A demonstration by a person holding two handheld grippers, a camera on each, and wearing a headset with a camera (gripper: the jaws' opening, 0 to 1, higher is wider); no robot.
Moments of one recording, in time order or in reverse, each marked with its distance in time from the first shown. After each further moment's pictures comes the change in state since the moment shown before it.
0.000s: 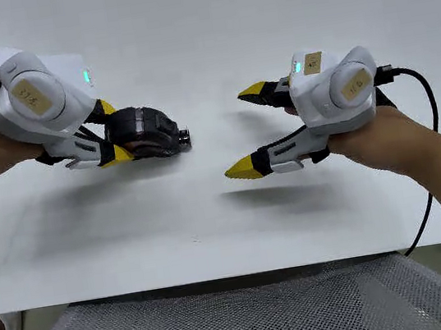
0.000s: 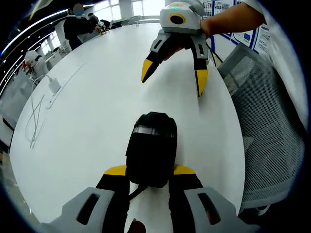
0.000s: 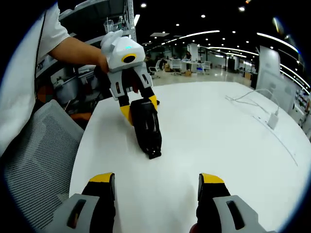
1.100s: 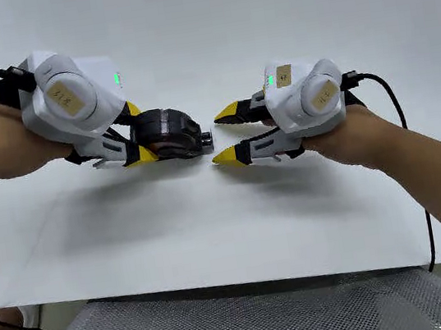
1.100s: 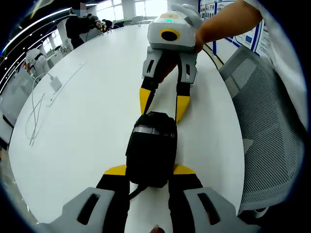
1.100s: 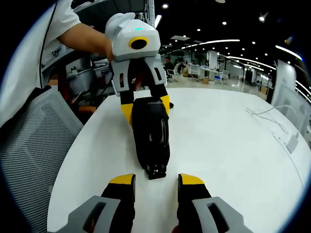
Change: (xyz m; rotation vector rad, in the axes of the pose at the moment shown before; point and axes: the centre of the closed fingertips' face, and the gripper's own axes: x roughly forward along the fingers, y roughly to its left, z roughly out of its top) left arm 0.001 -0.001 -0.001 -0.020 -0.007 -0.003; right arm 0.055 0.002 0.012 -0.144 -0.021 0.111
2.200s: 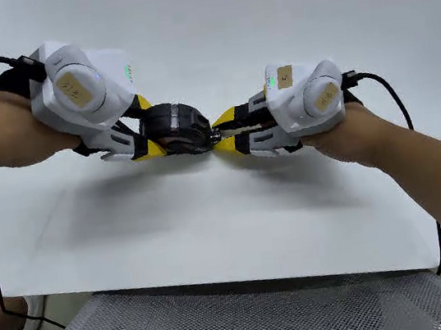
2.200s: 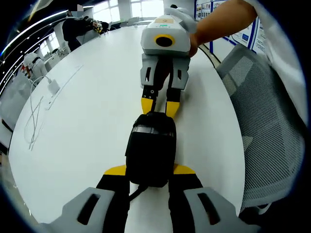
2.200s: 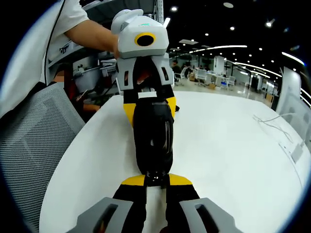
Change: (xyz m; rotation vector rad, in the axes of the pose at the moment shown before) left arm 0.001 0.001 0.000 0.031 -0.007 -0.012; right arm 0.010 0.002 0.002 -0.057 -0.032 0.038
